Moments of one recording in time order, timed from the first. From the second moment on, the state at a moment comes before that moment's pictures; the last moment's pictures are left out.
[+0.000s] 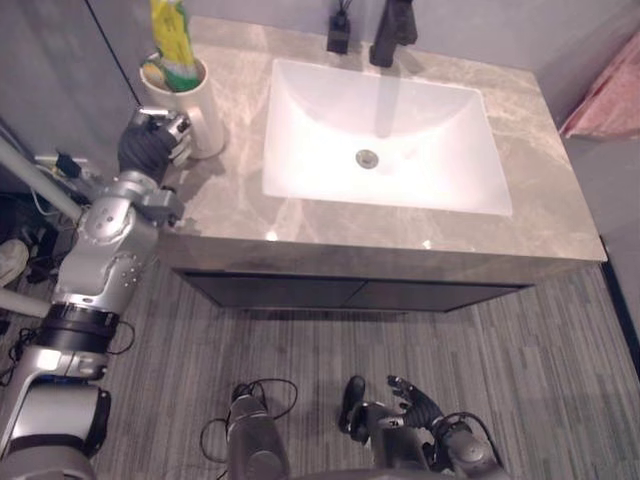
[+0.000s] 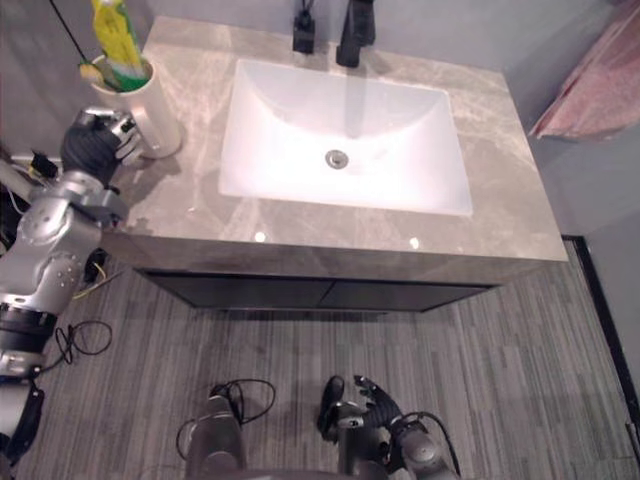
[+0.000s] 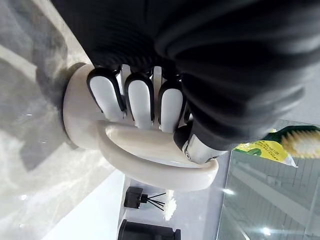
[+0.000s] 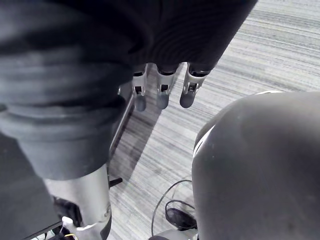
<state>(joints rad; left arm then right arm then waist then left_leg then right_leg) -0.60 0.83 -0.13 0.21 -0.81 -0.03 0.07 0.20 -0.22 0.26 0.49 -0.08 -0.07 0.17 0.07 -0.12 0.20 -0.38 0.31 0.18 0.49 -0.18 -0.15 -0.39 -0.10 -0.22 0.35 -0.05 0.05</state>
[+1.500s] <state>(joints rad) -0.62 0.85 -0.10 0.21 -0.81 -0.05 0.06 0.18 -0.24 0.25 0.45 -0.06 -0.07 0.18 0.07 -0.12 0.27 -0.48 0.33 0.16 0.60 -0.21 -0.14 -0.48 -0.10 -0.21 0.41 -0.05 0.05</state>
